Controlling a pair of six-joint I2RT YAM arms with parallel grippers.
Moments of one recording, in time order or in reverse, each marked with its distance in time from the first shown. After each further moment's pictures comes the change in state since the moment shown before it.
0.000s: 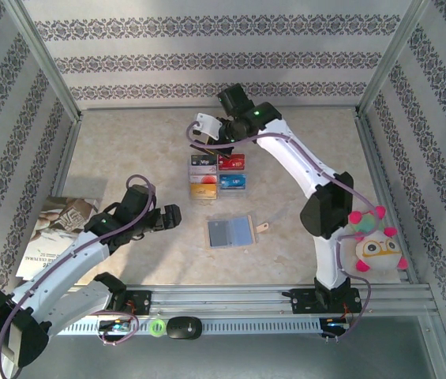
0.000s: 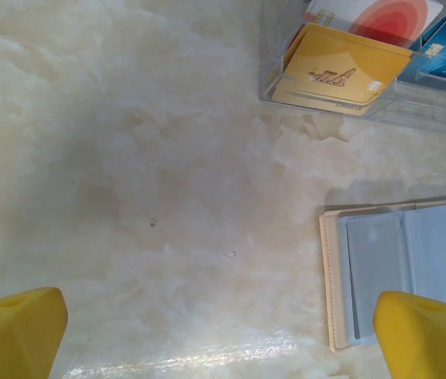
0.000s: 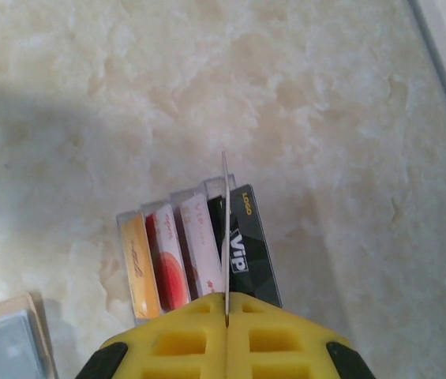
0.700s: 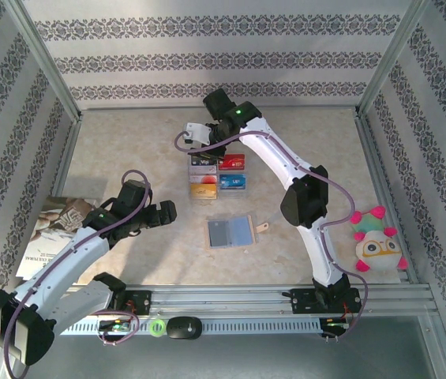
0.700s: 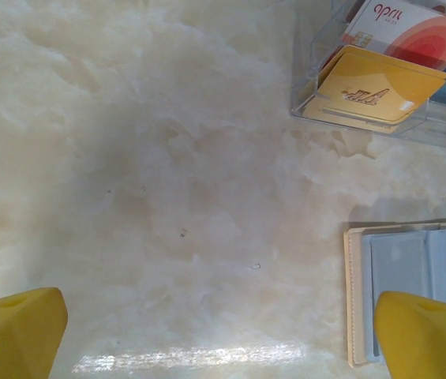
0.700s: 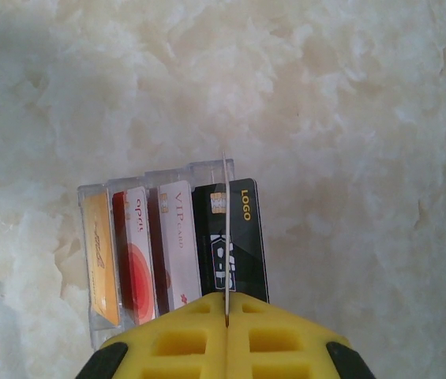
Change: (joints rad) left arm 0.069 0.031 0.028 -0.028 0.015 0.027; right arm 0.024 0.210 0.214 -0.121 0.070 -0.114
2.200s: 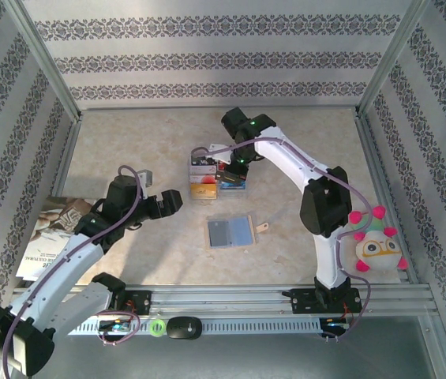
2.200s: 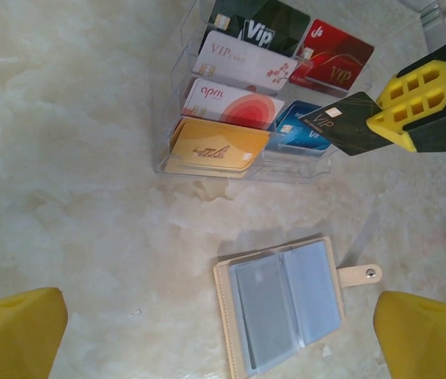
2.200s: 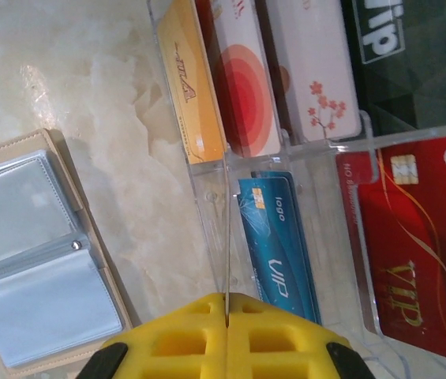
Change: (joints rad) left arm 0.046 -0.069 -0.012 0.204 0.207 0.007; right arm -0.035 -0.216 -0.441 -0.040 0.056 0.079
